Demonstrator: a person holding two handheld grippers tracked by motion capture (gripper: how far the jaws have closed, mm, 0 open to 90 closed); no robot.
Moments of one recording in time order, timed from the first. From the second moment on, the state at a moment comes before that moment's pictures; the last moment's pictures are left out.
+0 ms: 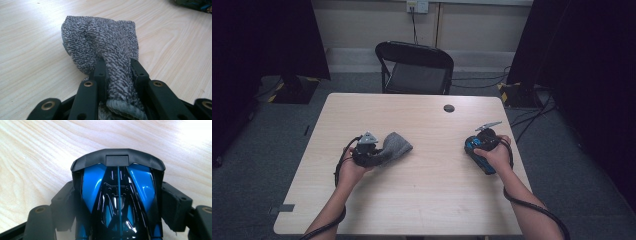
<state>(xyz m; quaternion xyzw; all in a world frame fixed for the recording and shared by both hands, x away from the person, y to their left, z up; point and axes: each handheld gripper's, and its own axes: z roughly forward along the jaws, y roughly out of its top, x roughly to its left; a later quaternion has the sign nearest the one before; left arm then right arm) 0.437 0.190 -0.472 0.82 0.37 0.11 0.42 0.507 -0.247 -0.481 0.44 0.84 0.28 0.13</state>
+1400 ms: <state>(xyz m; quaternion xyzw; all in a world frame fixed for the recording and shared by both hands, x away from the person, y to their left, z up) 0.438 0.194 -0.489 0.80 0.40 0.12 0.42 0.503 -0.238 -0.487 0.41 0.86 0.28 0.13</state>
